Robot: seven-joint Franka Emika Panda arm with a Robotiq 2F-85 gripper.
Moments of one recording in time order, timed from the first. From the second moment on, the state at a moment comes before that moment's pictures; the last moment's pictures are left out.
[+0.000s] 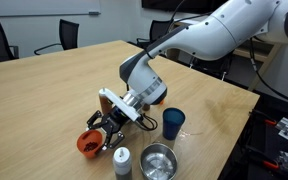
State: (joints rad) arm 0.33 1.11 0.23 -1.32 1.55 2.39 0.43
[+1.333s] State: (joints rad) arm 0.26 0.76 0.18 -1.61 1.37 2.15 0.45
